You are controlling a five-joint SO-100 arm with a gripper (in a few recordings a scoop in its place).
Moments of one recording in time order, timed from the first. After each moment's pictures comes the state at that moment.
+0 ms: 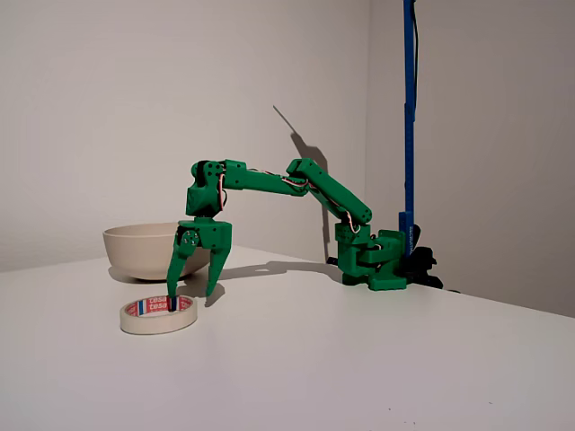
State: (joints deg) arm 15.0 44.1 33.1 90.4 5.5
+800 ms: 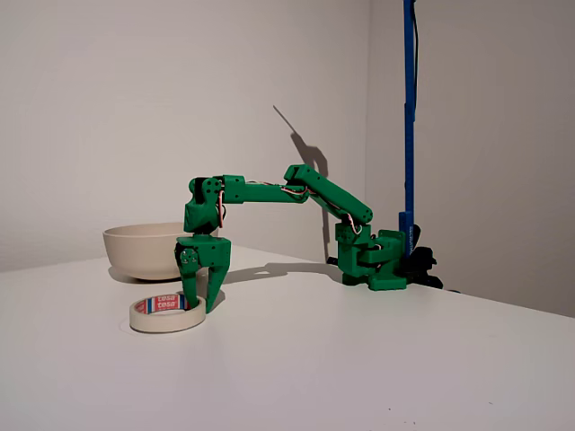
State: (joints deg) arm 13.7 39.1 32.8 86.3 6.8
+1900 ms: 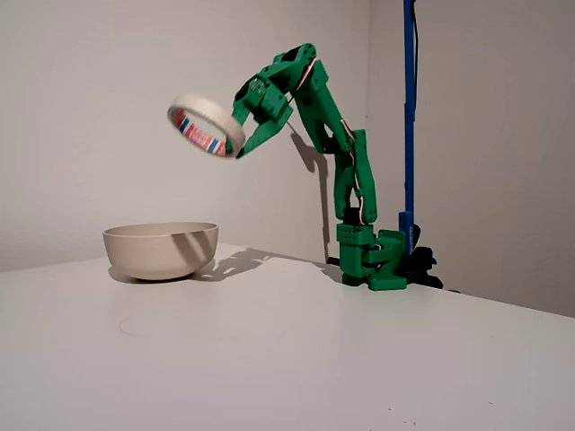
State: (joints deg) arm 6.2 90.6 32.8 98.8 12.7
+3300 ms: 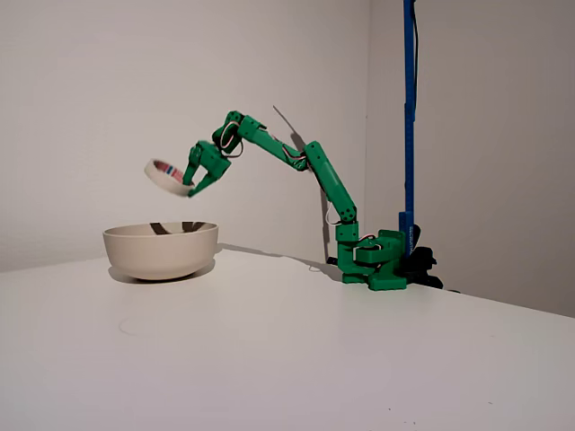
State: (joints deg) arm 57.4 66.7 32.8 77.3 -5.5
